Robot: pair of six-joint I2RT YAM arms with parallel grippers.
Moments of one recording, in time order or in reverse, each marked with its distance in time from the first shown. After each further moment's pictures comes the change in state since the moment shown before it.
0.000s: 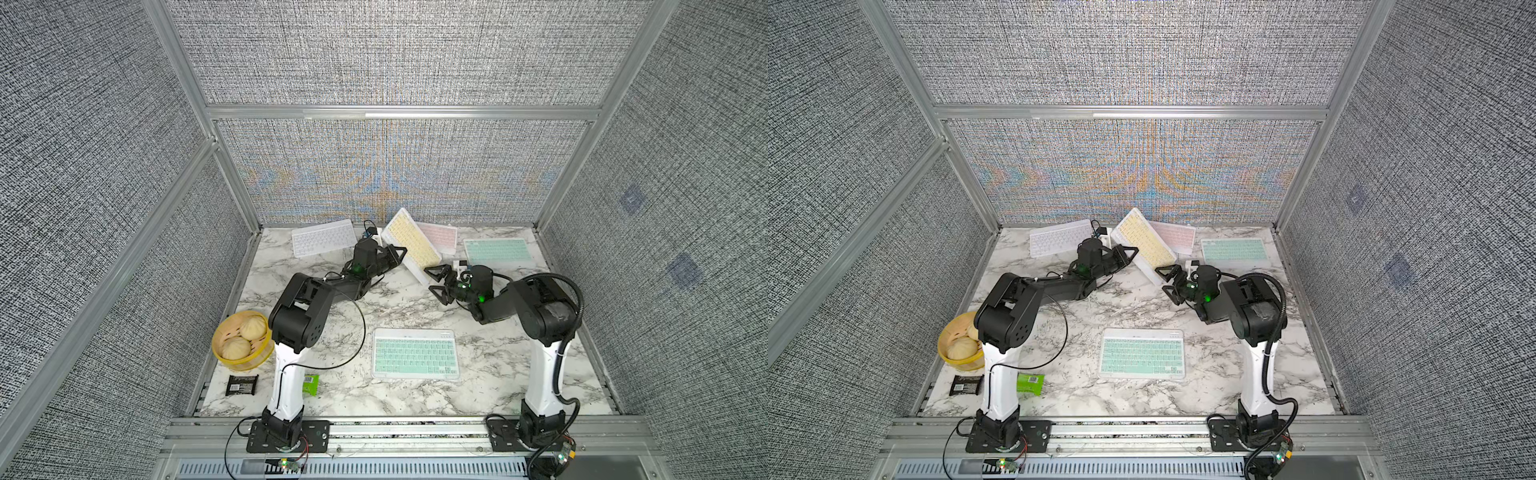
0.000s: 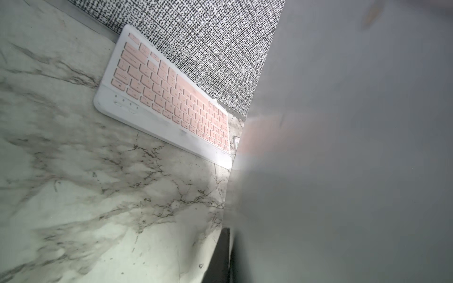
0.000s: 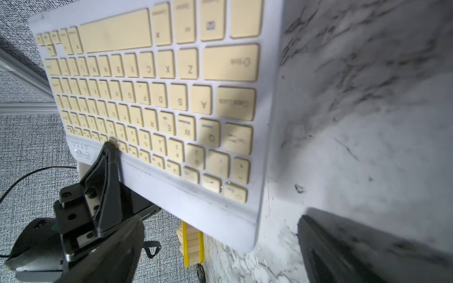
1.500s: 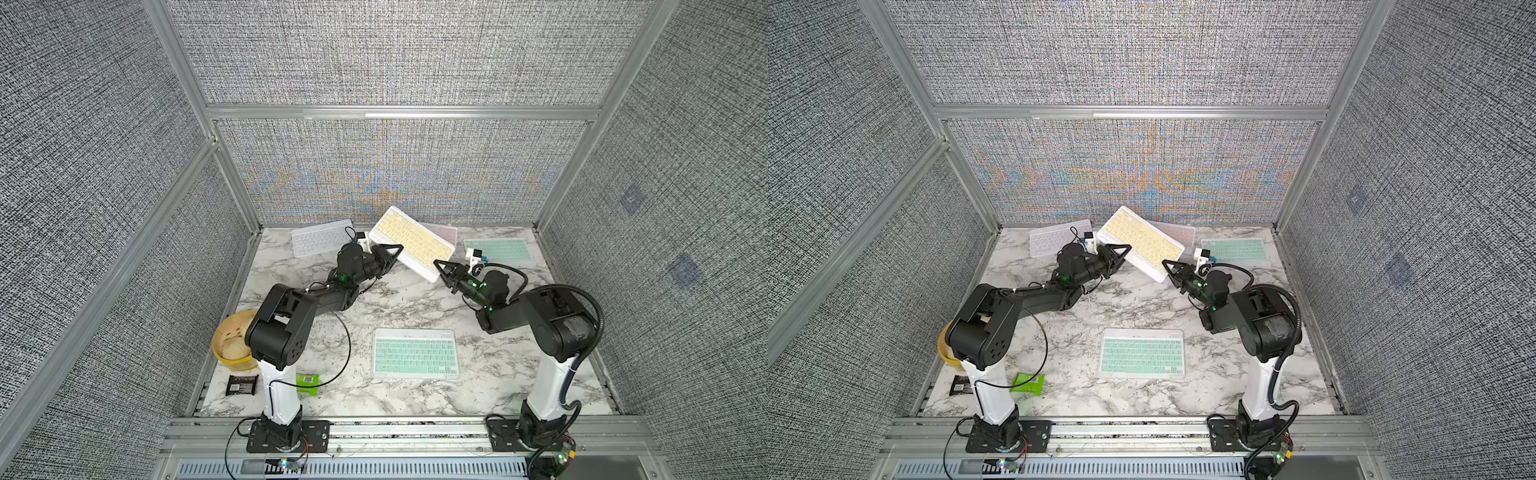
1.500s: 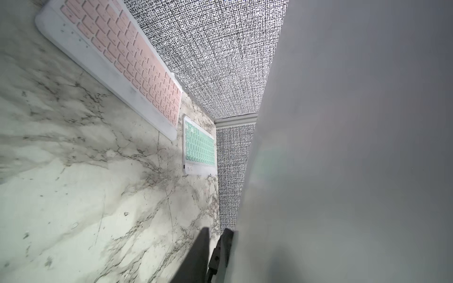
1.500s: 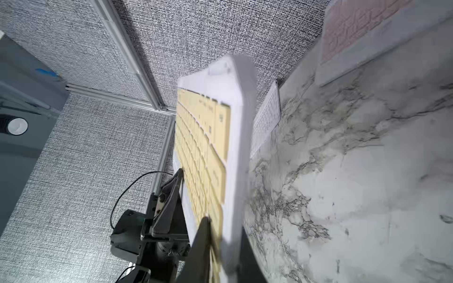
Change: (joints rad) left arm 0.024 -0.196 -0.216 0.162 0.131 -0.387; right arm 0.014 -0.177 -0.142 0.398 0.080 0.117
